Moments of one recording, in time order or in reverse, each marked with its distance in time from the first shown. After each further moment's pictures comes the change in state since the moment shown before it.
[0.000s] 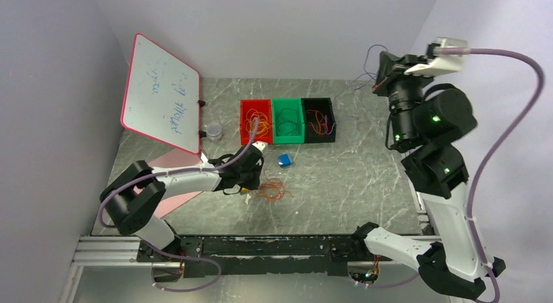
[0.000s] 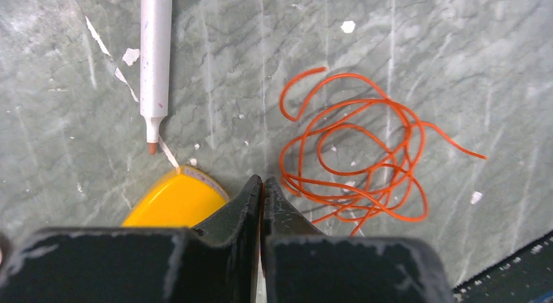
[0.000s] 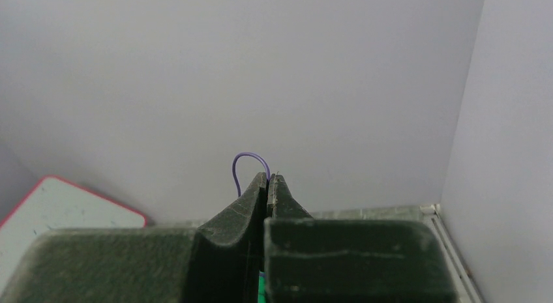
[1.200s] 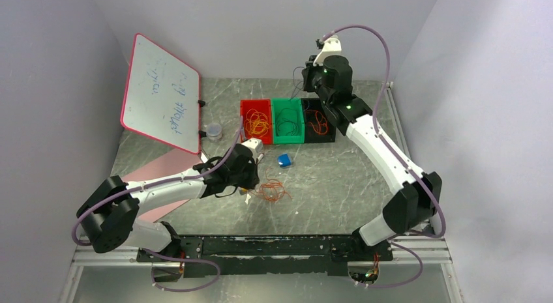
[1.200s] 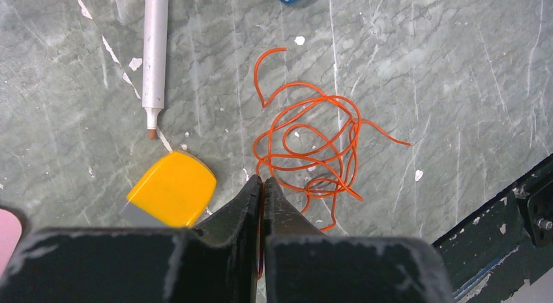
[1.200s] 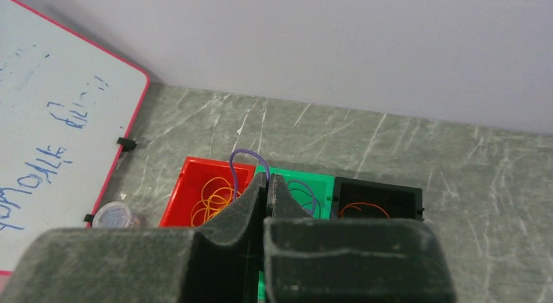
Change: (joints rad) left arm -0.004 -0.223 -0.083 0.029 0.020 -0.013; right arm -0.115 0.476 -0.221 0.192 -0.362 0.161
